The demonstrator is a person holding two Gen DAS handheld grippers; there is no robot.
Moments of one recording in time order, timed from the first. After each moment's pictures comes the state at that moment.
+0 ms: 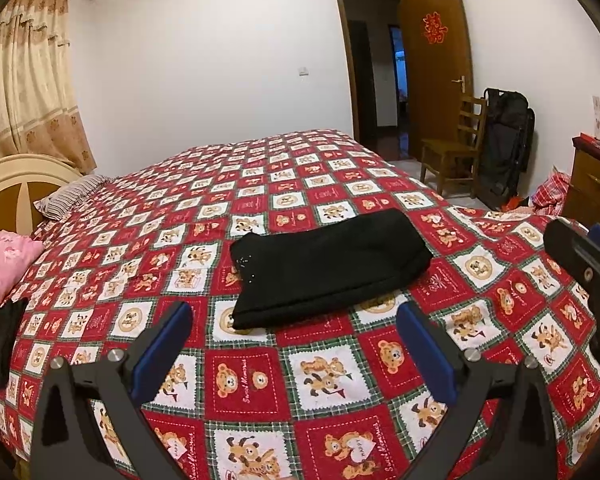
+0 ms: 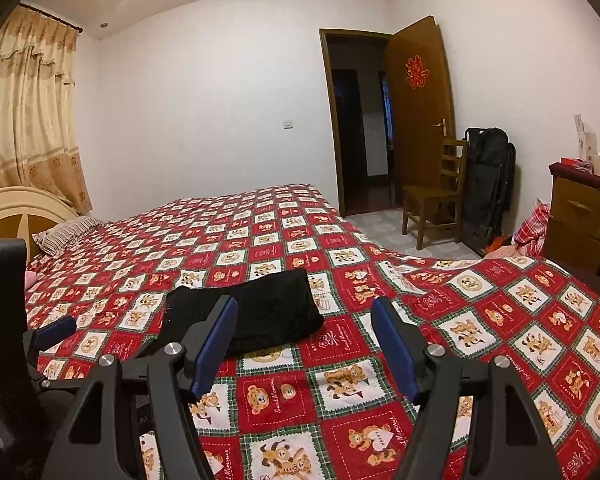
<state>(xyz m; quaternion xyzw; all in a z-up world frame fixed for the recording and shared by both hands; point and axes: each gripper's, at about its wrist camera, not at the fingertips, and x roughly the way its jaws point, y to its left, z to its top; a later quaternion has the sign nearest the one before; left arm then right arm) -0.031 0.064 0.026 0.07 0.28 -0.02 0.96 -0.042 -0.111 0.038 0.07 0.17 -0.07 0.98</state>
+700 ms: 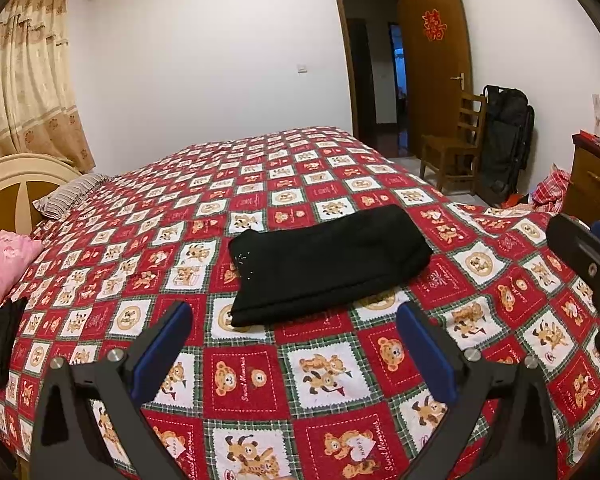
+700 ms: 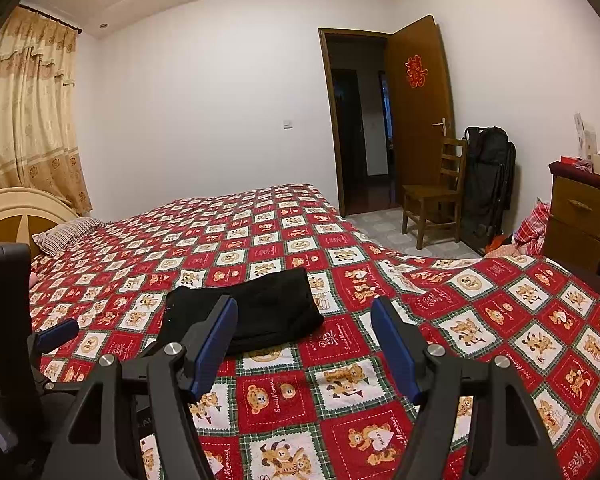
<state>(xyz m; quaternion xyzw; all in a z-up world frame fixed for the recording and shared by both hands) -0.030 0.064 0.023 0.07 0.28 -0.02 0.96 -0.041 -0.112 0.037 0.07 0.18 -0.07 0.98</state>
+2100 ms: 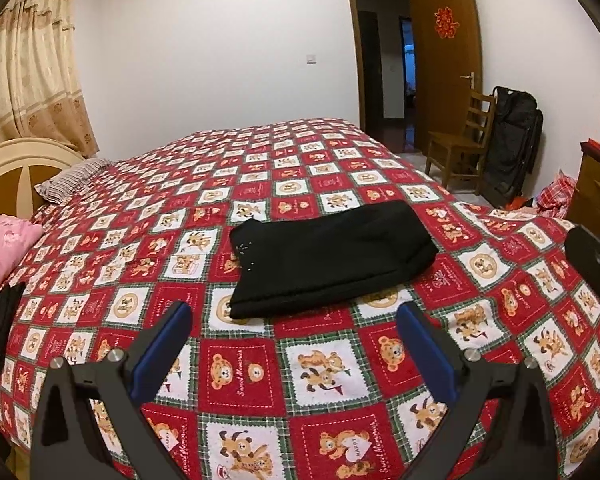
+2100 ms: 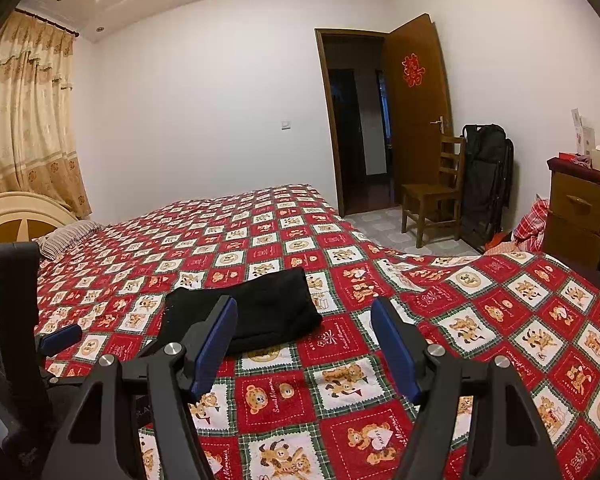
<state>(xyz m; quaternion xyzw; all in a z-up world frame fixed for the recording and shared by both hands) -0.025 0.069 0.021 0.05 0.30 -0.02 0.95 -0.043 -0.112 0.035 0.07 0.17 -0.07 0.98</state>
